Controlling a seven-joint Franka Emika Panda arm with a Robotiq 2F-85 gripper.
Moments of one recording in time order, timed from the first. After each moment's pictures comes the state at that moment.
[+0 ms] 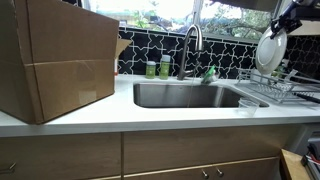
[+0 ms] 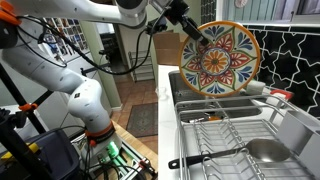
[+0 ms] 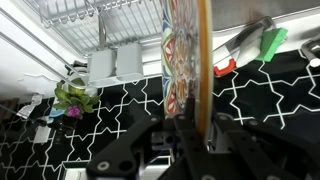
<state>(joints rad) -0.51 -0.62 -0.24 -2.31 -0.57 2.33 0.66</state>
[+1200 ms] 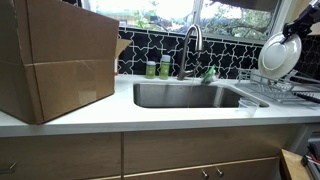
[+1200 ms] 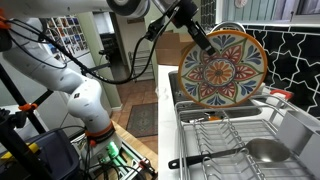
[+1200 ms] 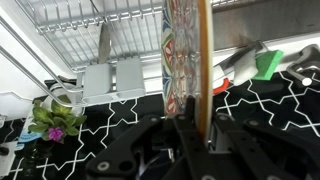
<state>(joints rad) -0.52 -0.59 -0.45 -2.26 -0.25 2.33 0.16</state>
